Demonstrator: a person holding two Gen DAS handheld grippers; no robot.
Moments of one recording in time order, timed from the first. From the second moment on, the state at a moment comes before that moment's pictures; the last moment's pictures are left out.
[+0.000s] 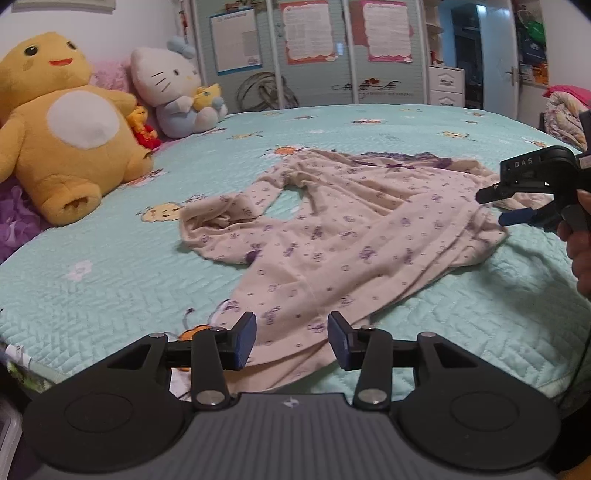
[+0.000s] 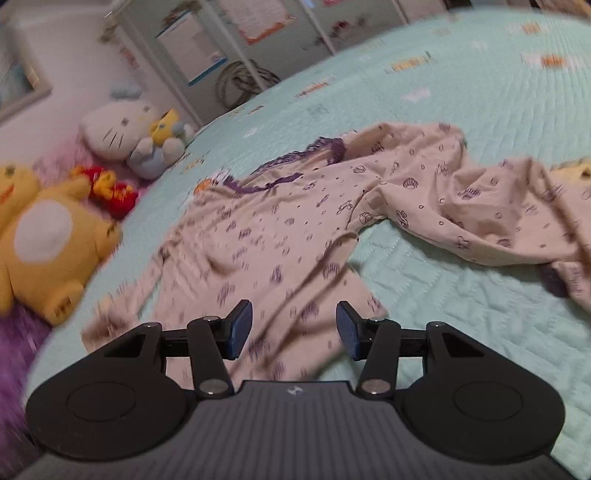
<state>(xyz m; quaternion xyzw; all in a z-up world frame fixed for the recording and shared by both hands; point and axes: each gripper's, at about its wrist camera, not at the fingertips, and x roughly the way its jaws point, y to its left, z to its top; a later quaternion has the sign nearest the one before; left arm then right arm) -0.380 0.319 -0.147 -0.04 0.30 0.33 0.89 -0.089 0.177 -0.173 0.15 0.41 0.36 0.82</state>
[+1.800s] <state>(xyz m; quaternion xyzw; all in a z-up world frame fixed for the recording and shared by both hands) -0.369 0.293 -0.169 0.18 0.37 0.26 0.87 -0.184 0.009 -0.172 0.12 0.39 0.28 0.87</state>
